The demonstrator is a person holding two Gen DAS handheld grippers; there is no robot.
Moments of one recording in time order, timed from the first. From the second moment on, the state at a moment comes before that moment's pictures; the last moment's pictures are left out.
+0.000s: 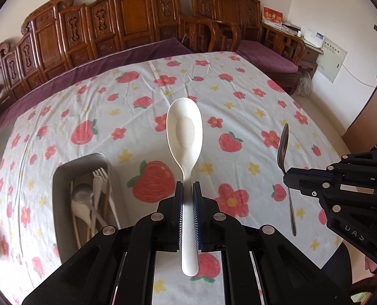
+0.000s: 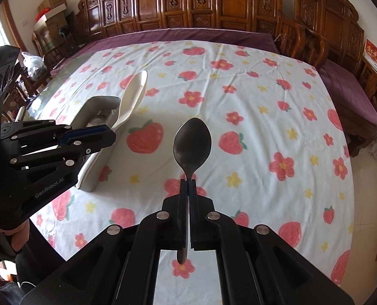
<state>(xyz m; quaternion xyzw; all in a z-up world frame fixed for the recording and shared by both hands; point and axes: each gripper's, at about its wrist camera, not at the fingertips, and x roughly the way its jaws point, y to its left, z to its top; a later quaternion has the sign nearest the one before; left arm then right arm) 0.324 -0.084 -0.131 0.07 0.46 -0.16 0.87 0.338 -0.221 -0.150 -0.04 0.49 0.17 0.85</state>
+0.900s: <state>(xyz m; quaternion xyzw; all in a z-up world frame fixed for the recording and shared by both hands) 0.315 0.009 -0.123 0.03 0.45 -0.13 0.89 0.402 -0.195 -0.257 -0.03 0.57 0.12 0.81</state>
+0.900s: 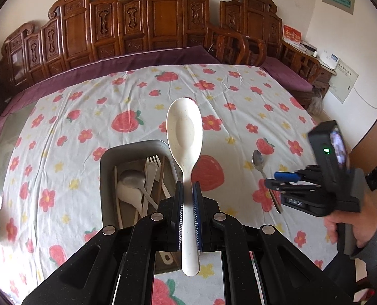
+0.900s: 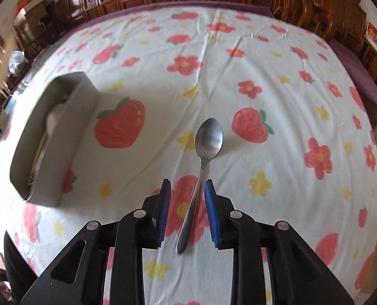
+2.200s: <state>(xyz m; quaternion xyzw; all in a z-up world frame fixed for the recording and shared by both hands) 0.309 0.035 -0.139 0.01 0.45 -0.11 0.88 0.395 -0.195 -0.268 -0.05 0.62 0.07 0.78</state>
